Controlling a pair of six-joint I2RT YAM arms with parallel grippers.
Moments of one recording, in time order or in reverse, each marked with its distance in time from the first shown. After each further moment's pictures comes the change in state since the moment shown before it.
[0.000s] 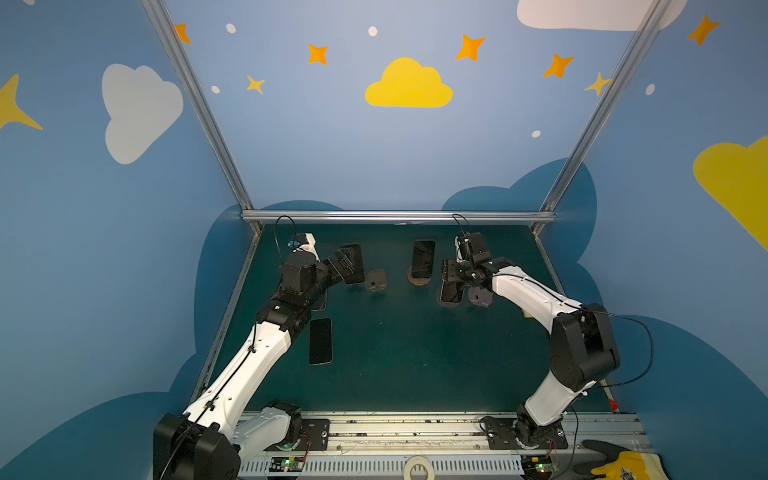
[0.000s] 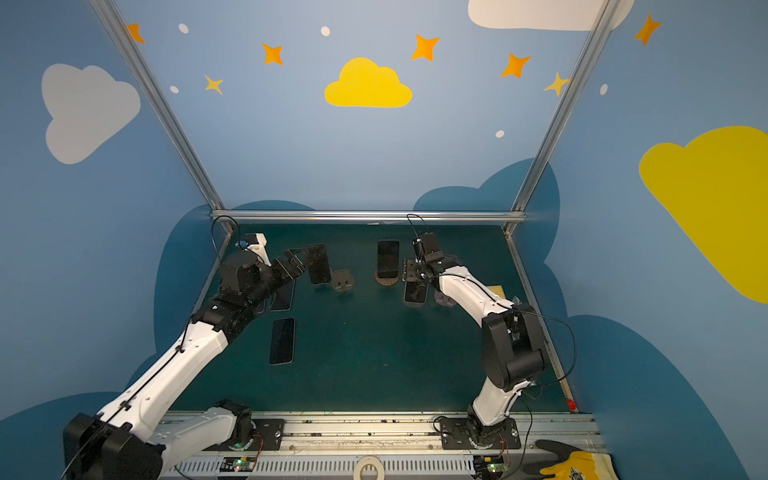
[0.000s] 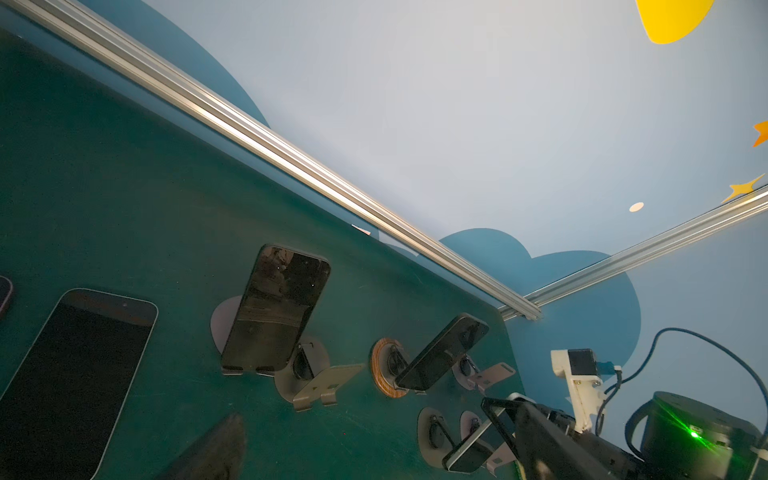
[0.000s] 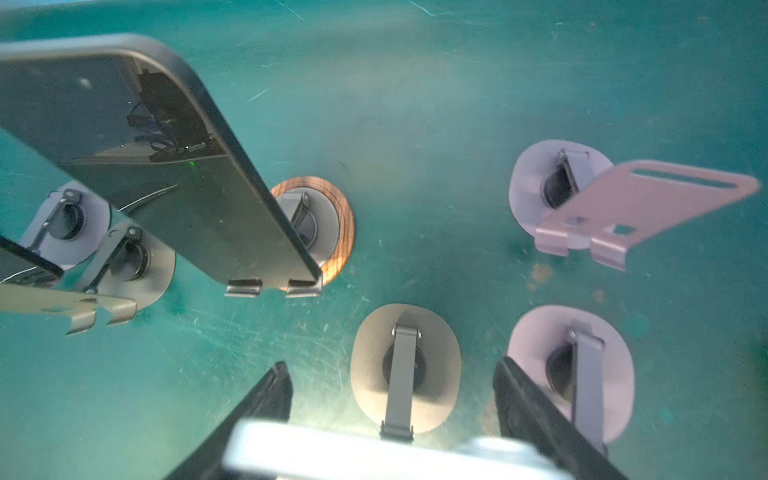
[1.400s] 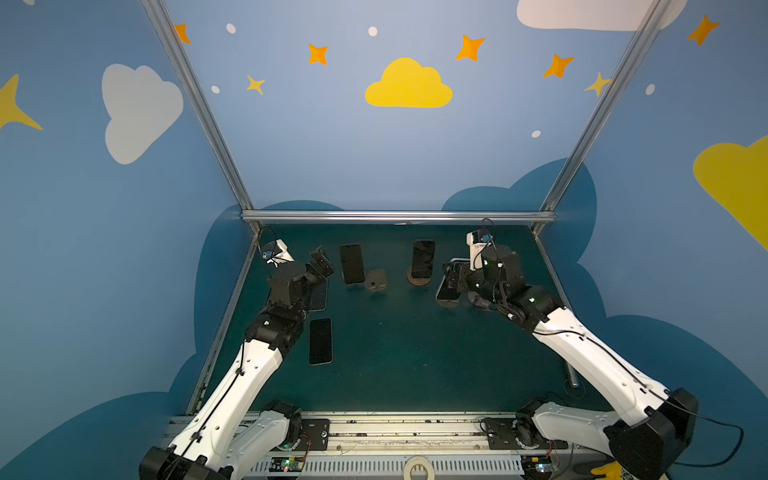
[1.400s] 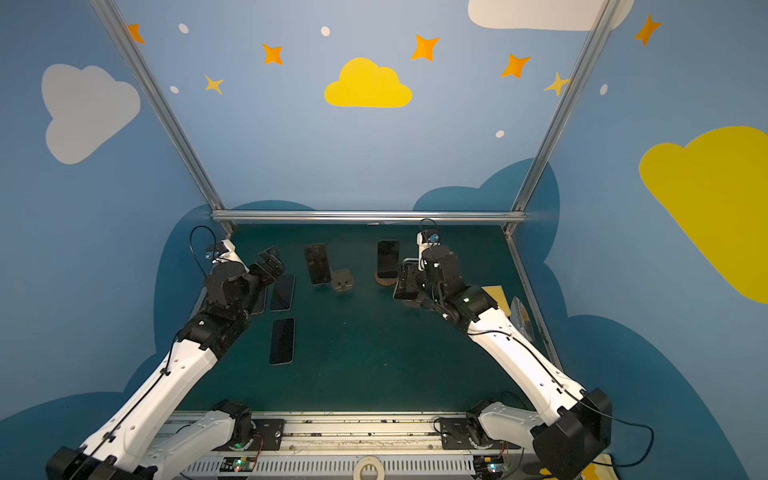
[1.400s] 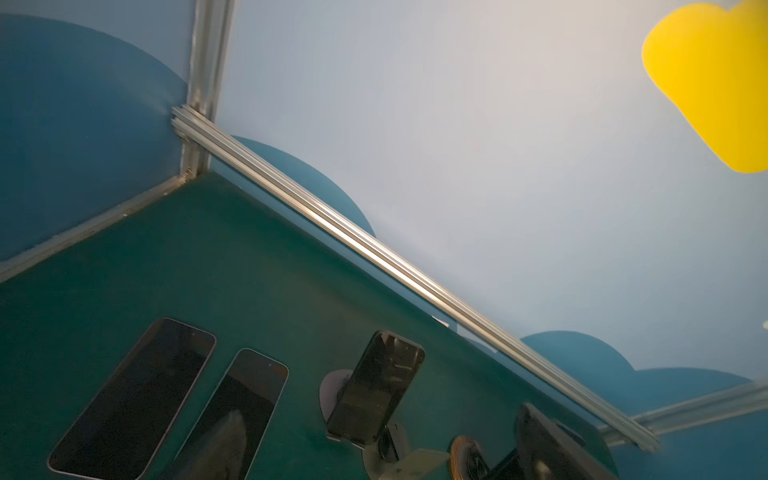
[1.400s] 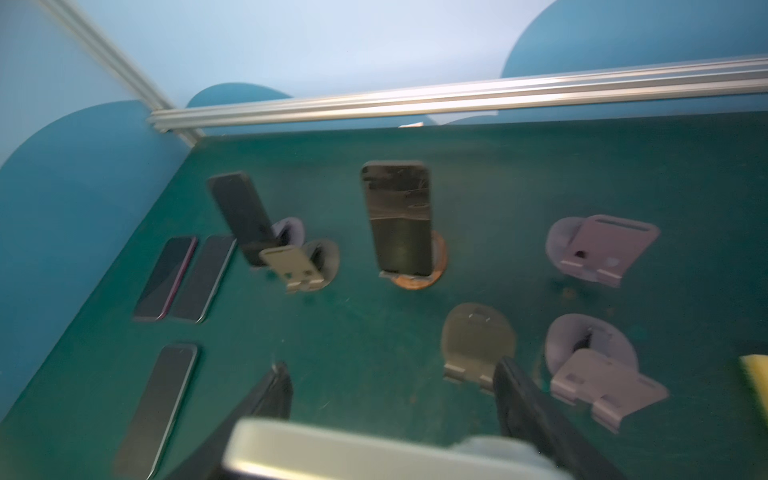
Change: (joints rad) left arm 0.008 -0.145 -0.064 -0.017 -0.405 0.047; right arm 0.219 -0.502 -0.161 0.010 0.035 0.059
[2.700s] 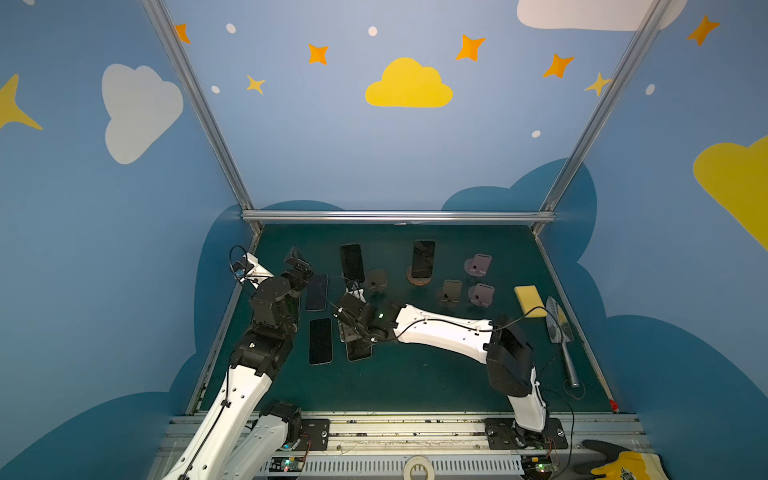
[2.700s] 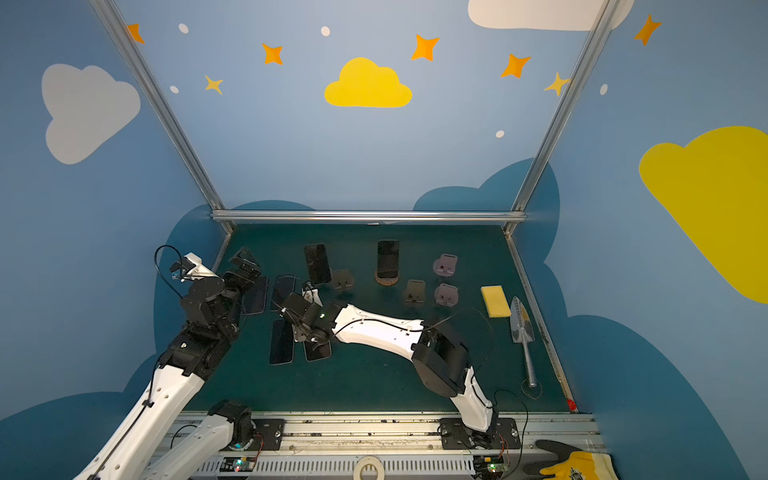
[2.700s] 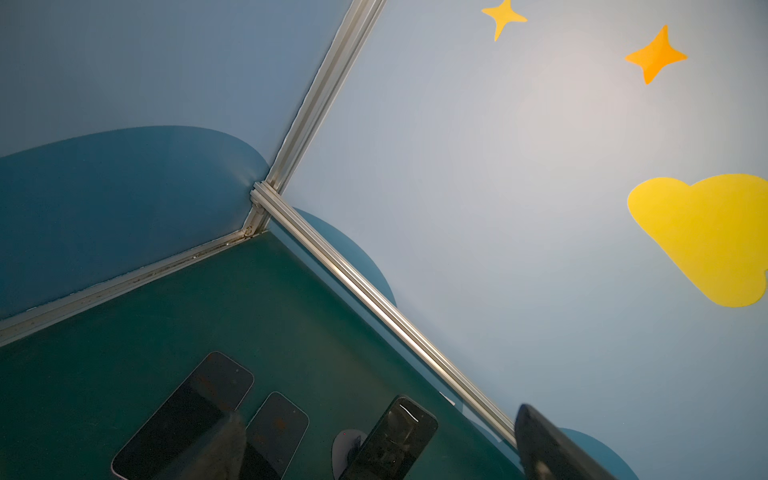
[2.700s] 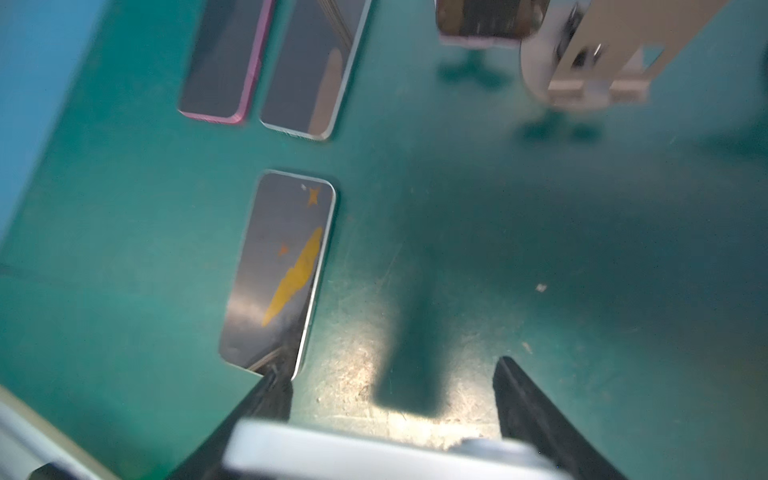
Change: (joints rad) left arm 0.026 -0.178 -0.058 0.011 -0.156 -0.066; right arm 0.574 0.890 0.630 -0.252 0.157 0.388
